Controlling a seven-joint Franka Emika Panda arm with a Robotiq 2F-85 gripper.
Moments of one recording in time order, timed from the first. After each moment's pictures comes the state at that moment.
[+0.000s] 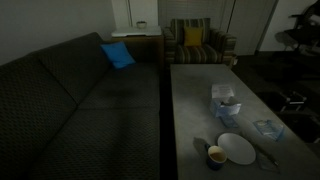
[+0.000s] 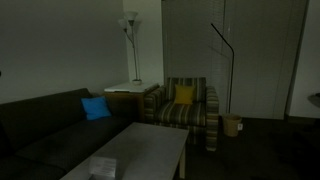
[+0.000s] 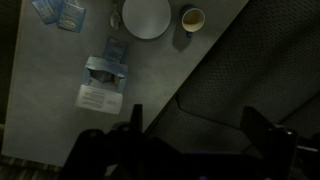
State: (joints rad) arm 0.25 0.08 0.05 -2.59 0.50 3.01 -0.50
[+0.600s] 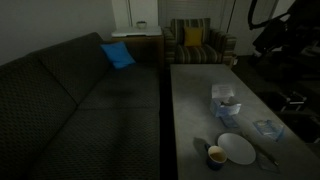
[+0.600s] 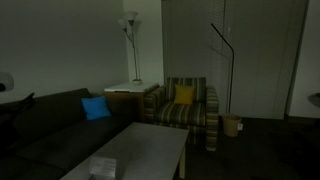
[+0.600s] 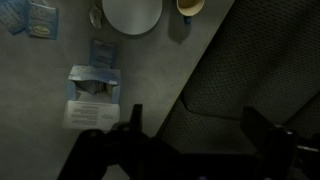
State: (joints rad) arm 0.15 0.43 0.16 -2.33 0.67 3.07 -0.56
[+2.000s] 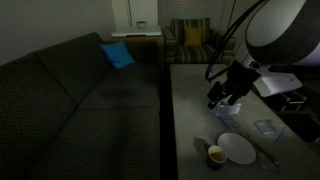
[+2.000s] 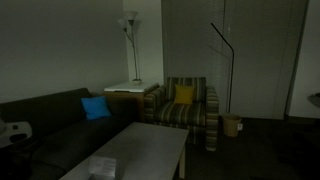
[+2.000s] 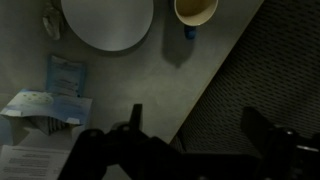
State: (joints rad) arm 0.22 0.93 0.12 -1.93 0.27 3.08 -0.22
